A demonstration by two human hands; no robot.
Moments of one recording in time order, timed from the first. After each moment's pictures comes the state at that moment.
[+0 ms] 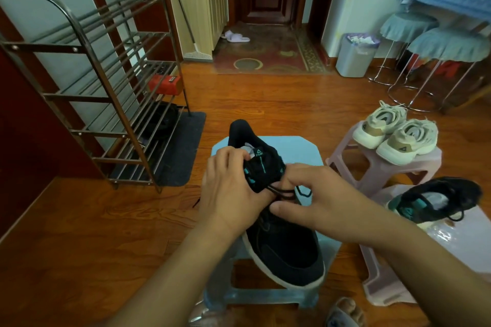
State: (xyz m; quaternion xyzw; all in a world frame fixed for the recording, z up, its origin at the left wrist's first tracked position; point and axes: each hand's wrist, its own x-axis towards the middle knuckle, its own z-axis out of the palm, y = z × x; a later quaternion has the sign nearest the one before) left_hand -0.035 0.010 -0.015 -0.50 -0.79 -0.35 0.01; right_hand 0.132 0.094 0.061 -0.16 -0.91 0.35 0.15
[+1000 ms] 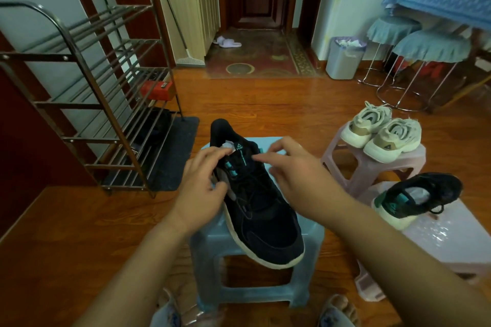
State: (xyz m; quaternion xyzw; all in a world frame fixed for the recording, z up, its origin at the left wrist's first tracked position) left_hand -0.069 -0.005 -0.014 -0.52 -0.74 -0.41 -0.12; right_hand 0.121 0.112 0.035 -0.23 -0.94 0.16 0.19
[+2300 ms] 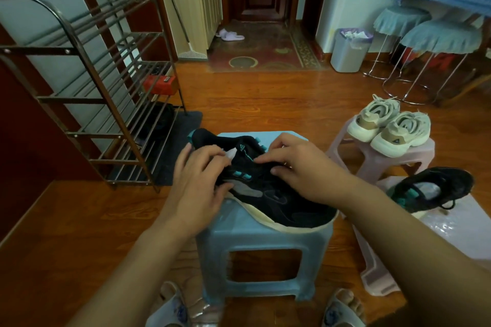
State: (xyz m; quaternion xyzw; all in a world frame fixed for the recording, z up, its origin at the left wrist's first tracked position) left_hand -0.081 -0.022 -0.015 -0.63 -0.73 -0.27 0.09; right_hand 0.108 0.135 0.038 -0.20 -0.95 0.21 0.12
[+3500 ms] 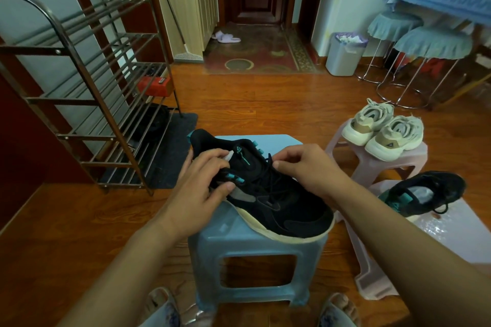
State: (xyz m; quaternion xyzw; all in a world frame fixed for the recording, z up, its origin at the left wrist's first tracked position) left_hand -0.087 -0.013 -0.020 -0.64 -0.68 -0.35 -0.04; right_hand 0.109 0.145 0.025 -0.40 -0.75 0.49 0.18
